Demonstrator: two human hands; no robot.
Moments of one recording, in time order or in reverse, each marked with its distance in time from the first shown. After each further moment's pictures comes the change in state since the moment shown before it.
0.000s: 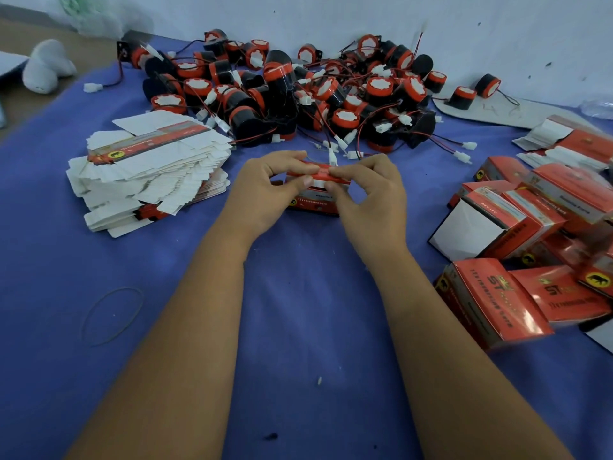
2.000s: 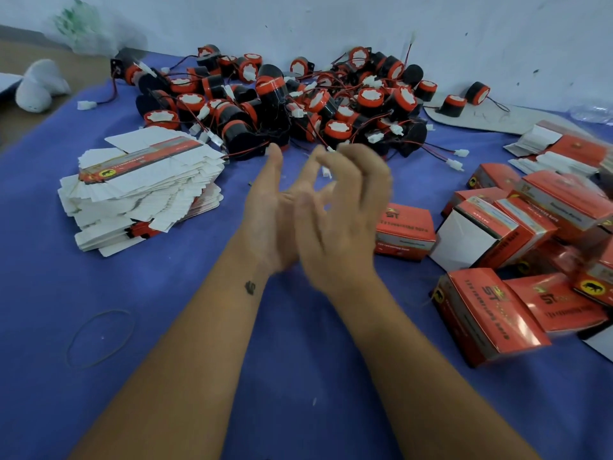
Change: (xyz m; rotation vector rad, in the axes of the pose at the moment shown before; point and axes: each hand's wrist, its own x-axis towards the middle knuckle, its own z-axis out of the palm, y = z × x) left_hand -0.007 0.026 0.025 -1.394 -0.517 -0.492; right_hand -0.020 -0.048 0.008 0.007 0.262 -0.309
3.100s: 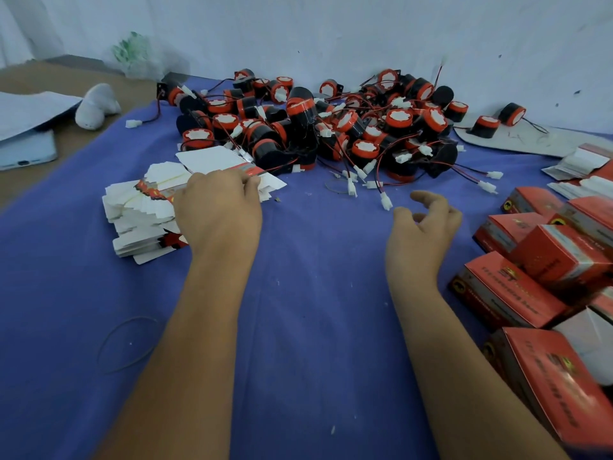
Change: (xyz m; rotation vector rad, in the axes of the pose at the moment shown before) left_hand -0.033 0.051 -0.015 2.129 1.466 0.405; right_hand 0.012 0.057 -0.007 0.140 0.063 0.869
